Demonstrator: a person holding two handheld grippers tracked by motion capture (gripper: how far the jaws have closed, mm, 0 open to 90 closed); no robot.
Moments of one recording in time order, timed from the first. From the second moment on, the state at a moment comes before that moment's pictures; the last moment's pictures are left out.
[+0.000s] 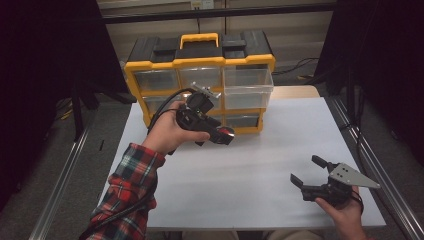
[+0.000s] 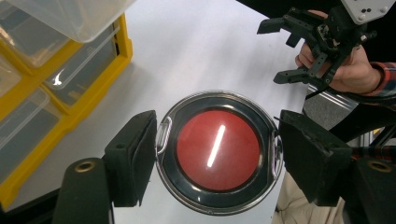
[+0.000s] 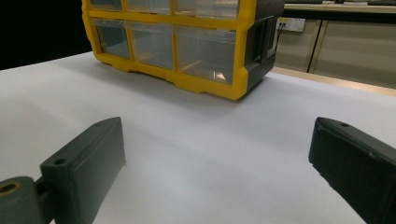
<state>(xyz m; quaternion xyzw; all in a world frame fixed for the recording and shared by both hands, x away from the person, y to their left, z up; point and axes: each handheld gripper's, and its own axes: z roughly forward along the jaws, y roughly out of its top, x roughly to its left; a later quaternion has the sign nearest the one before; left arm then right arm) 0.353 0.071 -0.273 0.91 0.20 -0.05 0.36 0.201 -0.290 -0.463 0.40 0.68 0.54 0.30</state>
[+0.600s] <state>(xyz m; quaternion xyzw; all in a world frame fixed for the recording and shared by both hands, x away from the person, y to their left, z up) 0.359 0.072 -0.259 0.91 0.20 -0.05 0.36 0.201 -0.291 -0.463 0.40 0.67 0.54 0.30</state>
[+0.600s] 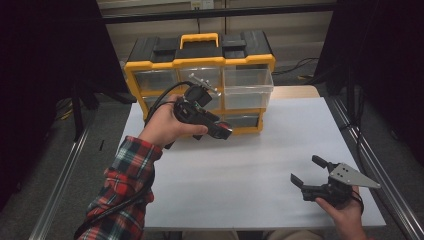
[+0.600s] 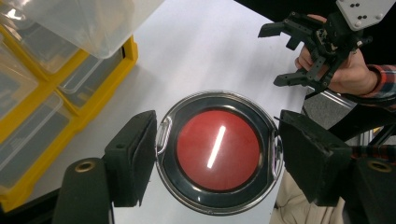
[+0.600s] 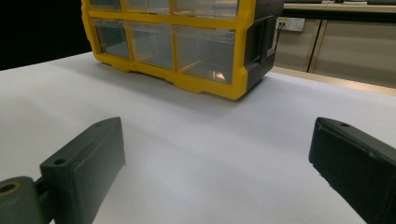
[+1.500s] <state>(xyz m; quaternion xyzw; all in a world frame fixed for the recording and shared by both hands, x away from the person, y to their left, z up) 0.367 0.067 -0.230 0.92 0.19 -0.04 0.35 0.202 -0.290 -0.463 0.40 0.67 0.55 0.30</state>
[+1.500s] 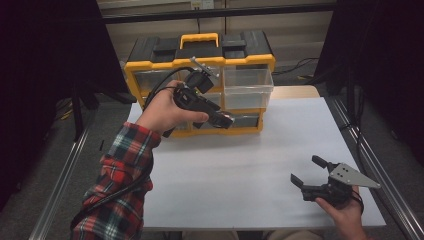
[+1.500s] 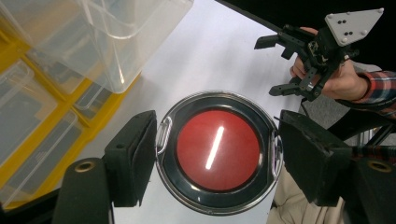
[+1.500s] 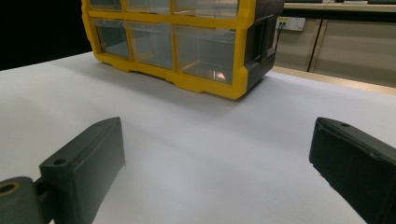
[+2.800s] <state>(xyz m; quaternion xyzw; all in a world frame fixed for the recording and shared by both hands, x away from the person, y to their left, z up) 0.374 0.061 -0.197 0.92 0.19 -0.04 0.34 0.202 -0.290 -0.463 0.40 0.67 0.55 0.30</state>
